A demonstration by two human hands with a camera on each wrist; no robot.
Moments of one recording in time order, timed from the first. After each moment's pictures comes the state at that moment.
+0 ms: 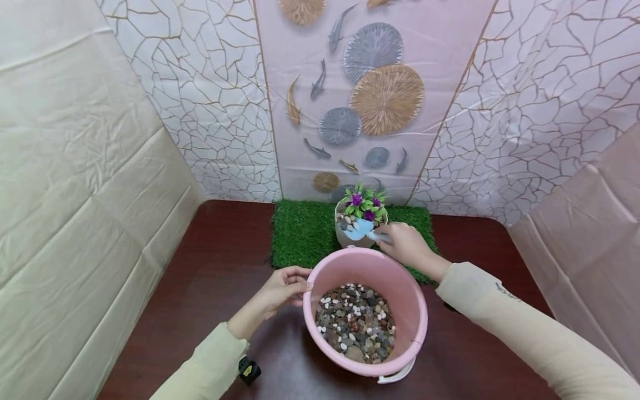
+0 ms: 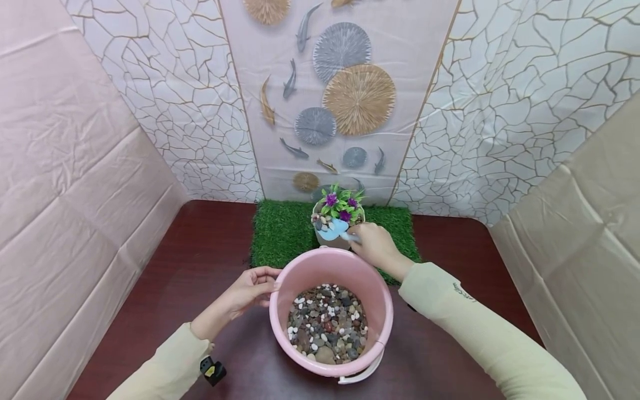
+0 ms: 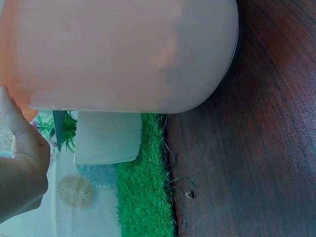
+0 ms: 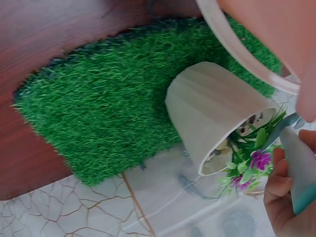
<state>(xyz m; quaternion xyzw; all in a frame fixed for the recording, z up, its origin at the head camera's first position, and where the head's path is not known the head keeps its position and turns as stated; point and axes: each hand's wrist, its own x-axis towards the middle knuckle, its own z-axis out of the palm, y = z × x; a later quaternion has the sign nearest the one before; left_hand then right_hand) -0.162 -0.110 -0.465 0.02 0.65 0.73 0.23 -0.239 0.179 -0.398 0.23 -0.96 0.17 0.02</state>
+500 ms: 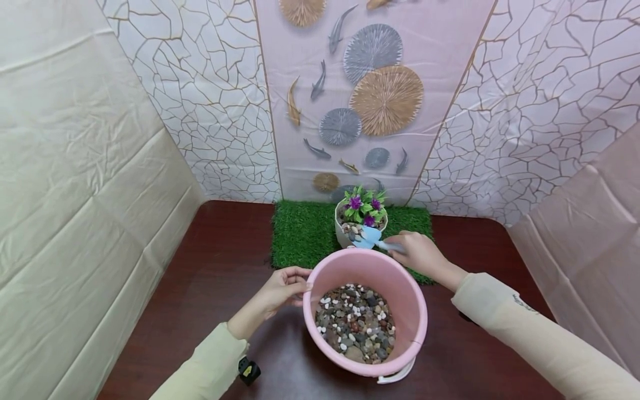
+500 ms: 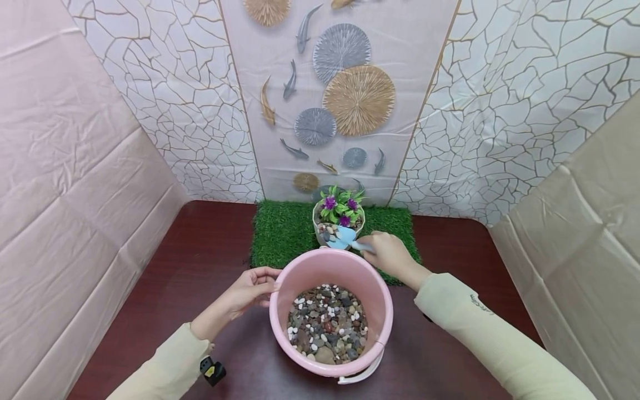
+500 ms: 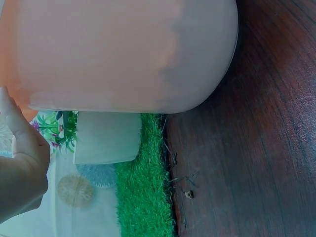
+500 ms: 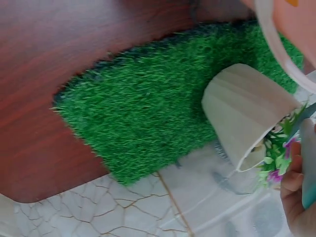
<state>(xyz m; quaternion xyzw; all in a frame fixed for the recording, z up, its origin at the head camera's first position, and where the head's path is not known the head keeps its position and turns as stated) -0.163 -0.110 -0.466 0.03 0.65 0.73 0.23 -0.230 0.211 -0.412 0.28 -0.95 0.15 0.04</state>
